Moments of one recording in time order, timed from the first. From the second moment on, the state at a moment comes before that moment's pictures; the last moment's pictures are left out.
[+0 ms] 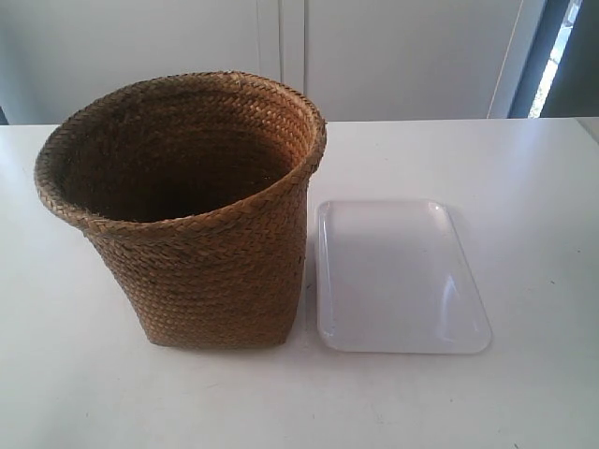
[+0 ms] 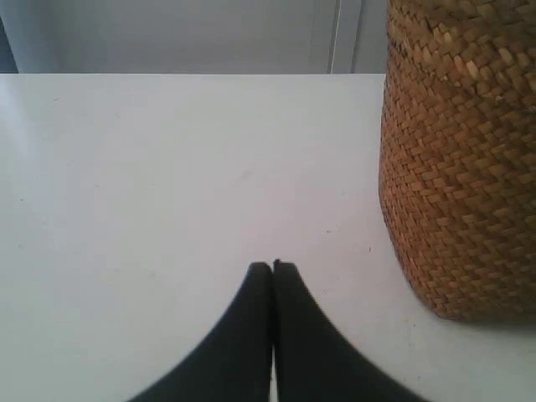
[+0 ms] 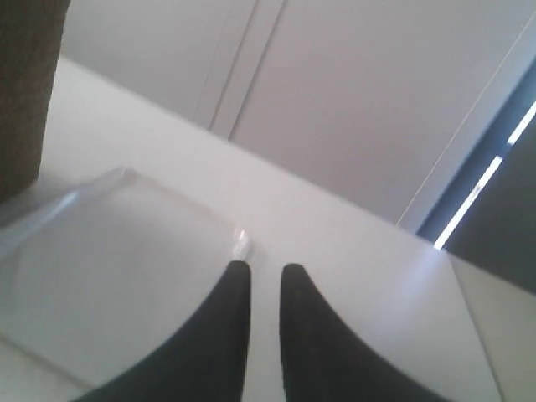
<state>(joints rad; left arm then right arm) 0.01 0.06 0.02 -0.09 0.21 0.02 0.07 0.01 0.00 0.04 0.13 -0.37</state>
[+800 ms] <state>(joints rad) 0.01 0.06 0.02 -0.11 0.25 -0.03 0.07 0.01 0.00 0.11 -0.41 -0.04</state>
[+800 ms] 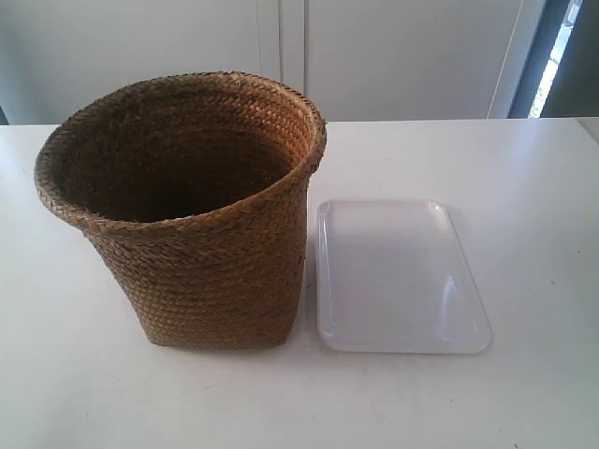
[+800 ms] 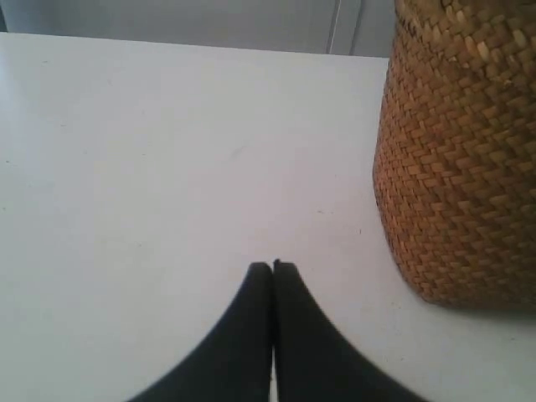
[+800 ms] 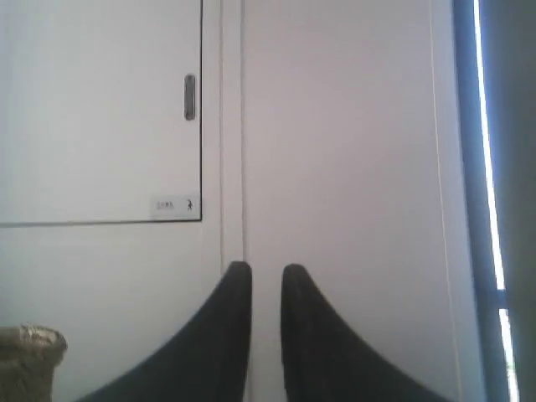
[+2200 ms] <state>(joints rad) 0.01 1.25 -1.23 -0.28 0.89 0.17 0.07 1.42 -1.46 0.58 0.91 -0.24</state>
